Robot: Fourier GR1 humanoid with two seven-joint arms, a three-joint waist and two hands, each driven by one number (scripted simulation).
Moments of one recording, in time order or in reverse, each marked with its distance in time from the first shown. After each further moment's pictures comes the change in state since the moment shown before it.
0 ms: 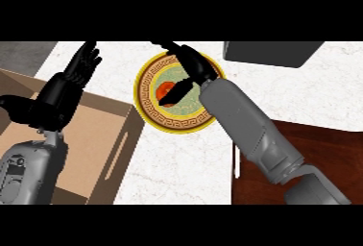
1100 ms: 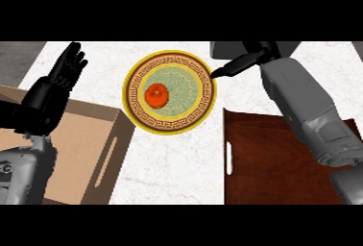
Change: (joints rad) left arm 0.043 0.020 0.048 -0.023 -0.001 0.004 0.003; right arm -0.042 -0.236 -0.254 0.232 -0.245 0.301 -0.258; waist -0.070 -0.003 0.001
